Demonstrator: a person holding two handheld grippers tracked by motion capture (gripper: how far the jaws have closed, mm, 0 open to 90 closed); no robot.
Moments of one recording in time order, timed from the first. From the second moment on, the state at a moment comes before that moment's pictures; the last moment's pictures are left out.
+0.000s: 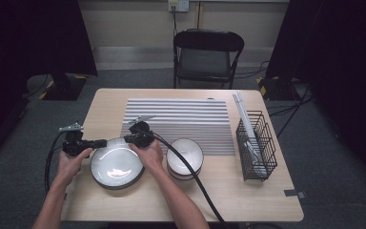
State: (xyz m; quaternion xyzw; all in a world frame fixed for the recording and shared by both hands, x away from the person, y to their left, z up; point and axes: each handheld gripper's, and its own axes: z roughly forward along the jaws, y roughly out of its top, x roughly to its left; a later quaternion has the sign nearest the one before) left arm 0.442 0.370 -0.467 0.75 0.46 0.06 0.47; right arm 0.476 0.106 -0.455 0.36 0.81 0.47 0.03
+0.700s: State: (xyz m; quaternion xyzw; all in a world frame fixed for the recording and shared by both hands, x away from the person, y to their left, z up) left arm 0.440 0.372 -0.467 0.75 0.46 0.06 0.47; right arm 0.476 0.091 -0.471 0.40 0.80 0.45 0.02
